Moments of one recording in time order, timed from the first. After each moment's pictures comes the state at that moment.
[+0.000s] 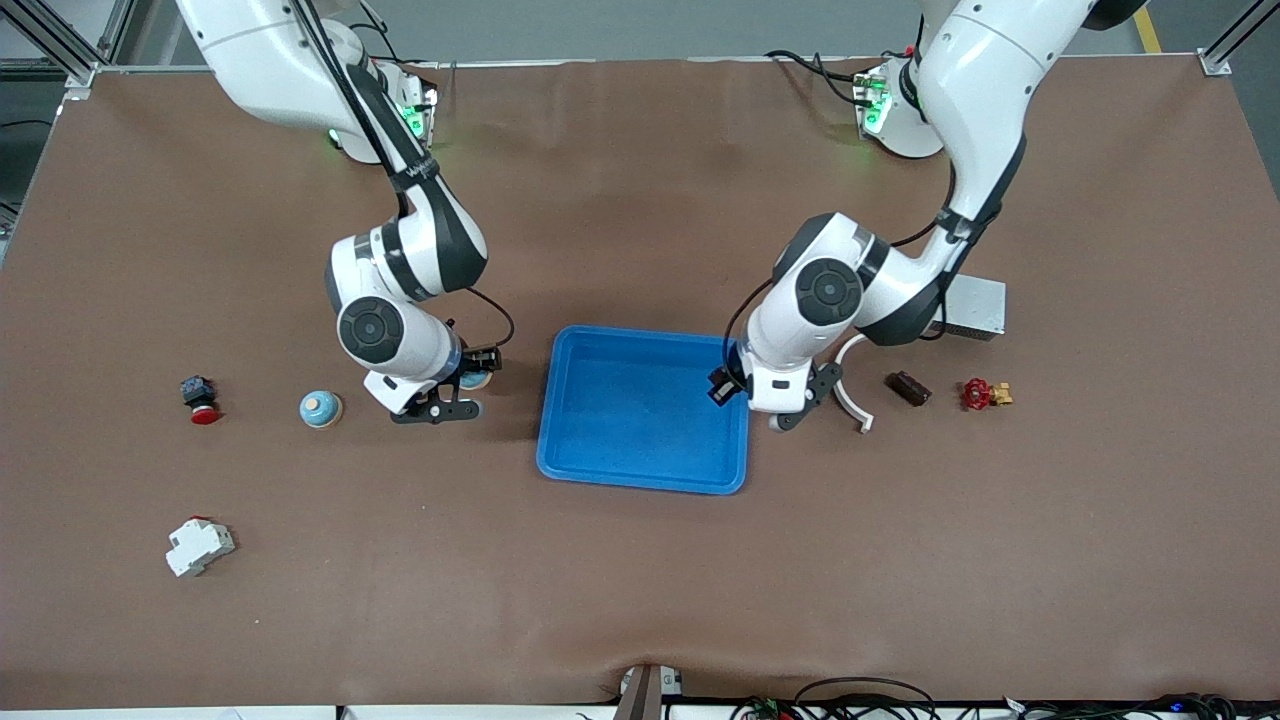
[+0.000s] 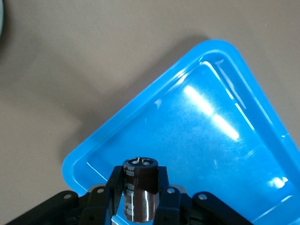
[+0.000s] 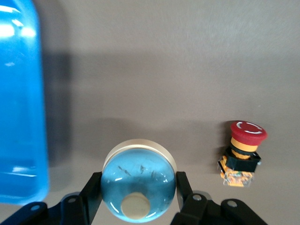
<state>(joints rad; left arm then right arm) -0.26 0.60 -0.38 -1.73 0.08 2.36 -1.39 0.45 0.45 -0.05 -1.85 0.14 2.11 0.28</state>
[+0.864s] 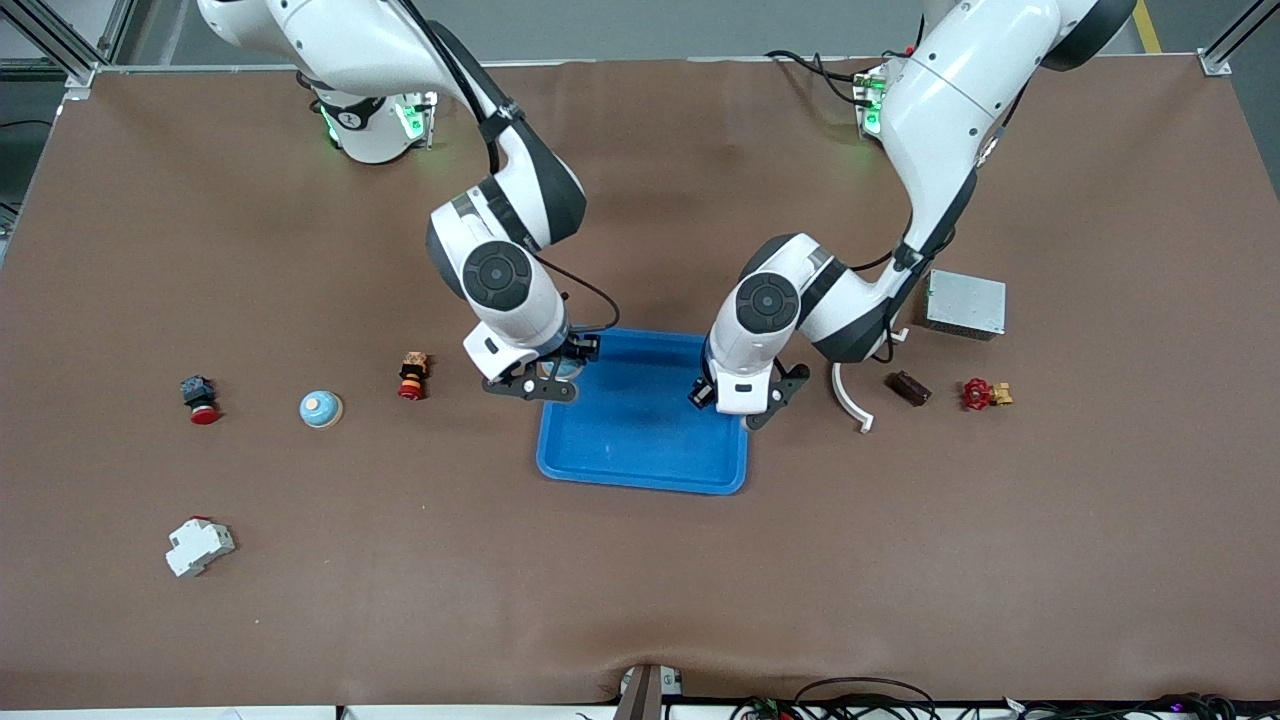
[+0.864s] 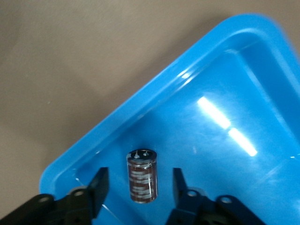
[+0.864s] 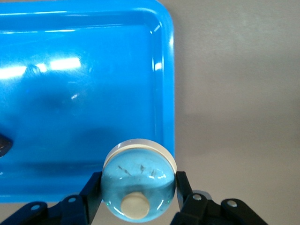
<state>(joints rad) -0.30 0.70 -0.38 -1.66 0.22 2.36 -1.53 0.66 0.56 -0.05 -1.64 0.15 2.13 0.67</state>
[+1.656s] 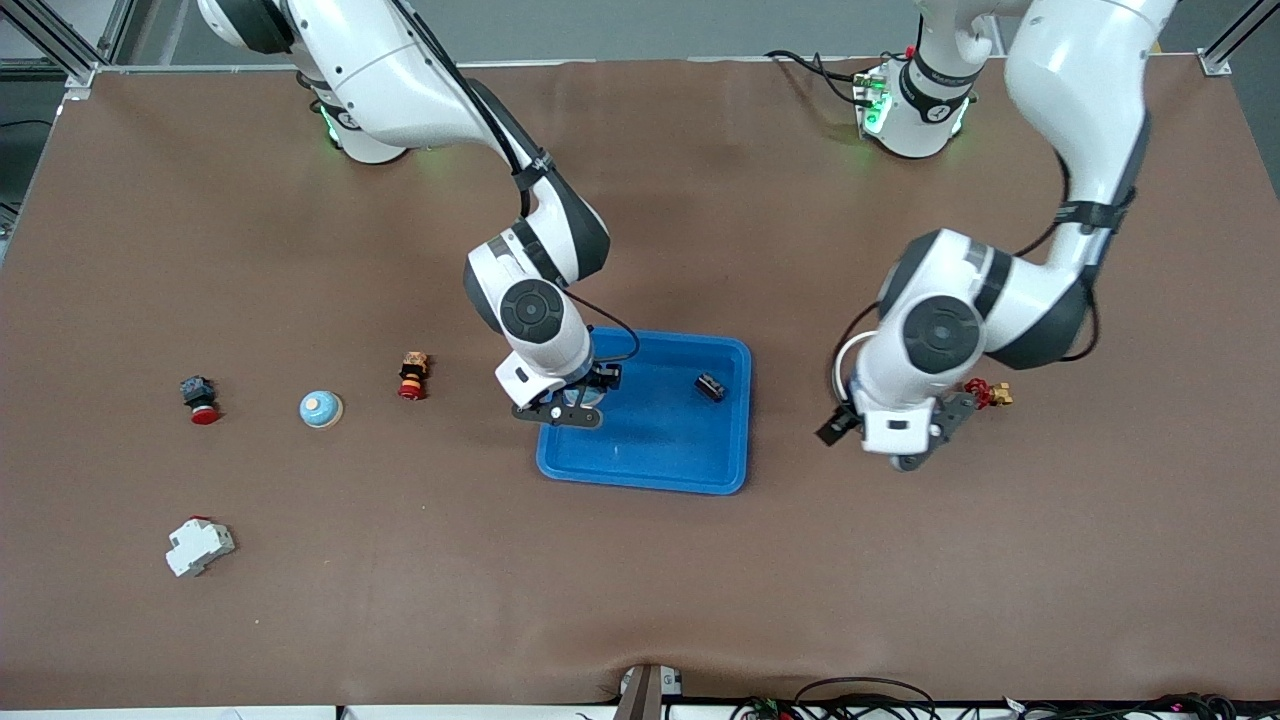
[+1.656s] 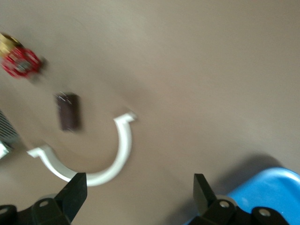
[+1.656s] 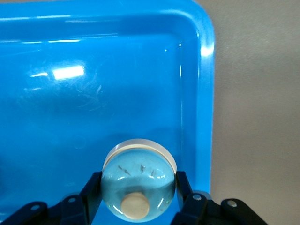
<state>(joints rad) -0.03 0.51 -0.36 -1.65 0.23 2.00 -1.17 0.68 0.72 -0.05 -1.55 0.15 2.24 0.68</state>
